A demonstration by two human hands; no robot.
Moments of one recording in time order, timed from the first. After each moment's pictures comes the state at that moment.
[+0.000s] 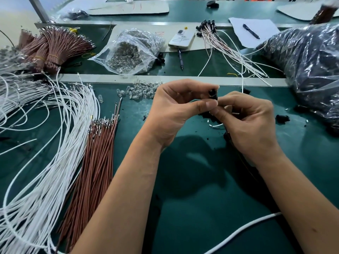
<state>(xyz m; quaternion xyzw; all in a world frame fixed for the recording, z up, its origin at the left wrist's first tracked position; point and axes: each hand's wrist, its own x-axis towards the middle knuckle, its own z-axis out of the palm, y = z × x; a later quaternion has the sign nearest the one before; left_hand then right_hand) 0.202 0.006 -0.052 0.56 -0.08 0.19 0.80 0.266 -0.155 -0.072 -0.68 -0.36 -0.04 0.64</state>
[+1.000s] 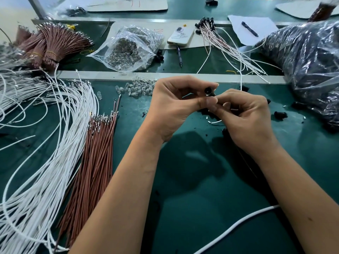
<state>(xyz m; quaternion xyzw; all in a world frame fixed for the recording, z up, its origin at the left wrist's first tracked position) 0.199 0.004 -0.047 0.62 -0.07 0.21 0.75 0.274 -0.158 -0.076 -0.70 -0.37 -0.02 0.61</state>
